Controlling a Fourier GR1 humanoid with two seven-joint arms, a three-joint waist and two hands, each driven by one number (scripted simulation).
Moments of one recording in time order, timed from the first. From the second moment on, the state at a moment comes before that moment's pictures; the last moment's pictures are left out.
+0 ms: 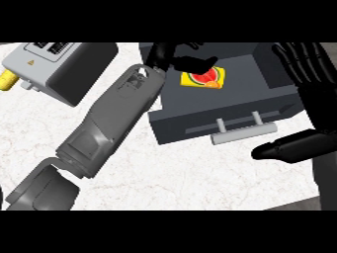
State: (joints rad) left arm -1.30 0.00 -0.32 -0.30 0.34 0.26 -0.24; right arm -0.38 -0.19 -0.09 -1.79 -0.15 0.26 0.08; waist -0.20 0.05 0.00
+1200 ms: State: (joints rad) left arm -1.24 0.00 -0.25 -0.40 0.65 0.29 -0.51; right arm -0.30 -0.38 0.24 -1.75 0.14 0.54 0.14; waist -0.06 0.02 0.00
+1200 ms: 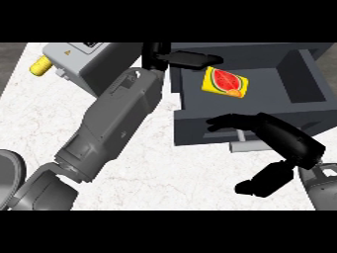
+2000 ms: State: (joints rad) left arm -1.03 0.08 -0.23 -0.57 0.67 0.18 -0.54; right arm -0.54 -0.28 0.31 -0.93 0.52 0.28 -0.22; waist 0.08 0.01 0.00
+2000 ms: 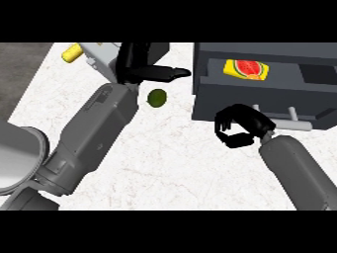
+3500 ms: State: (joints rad) left arm -0.82 0.20 -0.26 -0.76 0.69 -0.01 -0.49; right arm -0.76 -0.37 0.04 -0.59 0.31 0.42 -0.43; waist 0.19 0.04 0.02
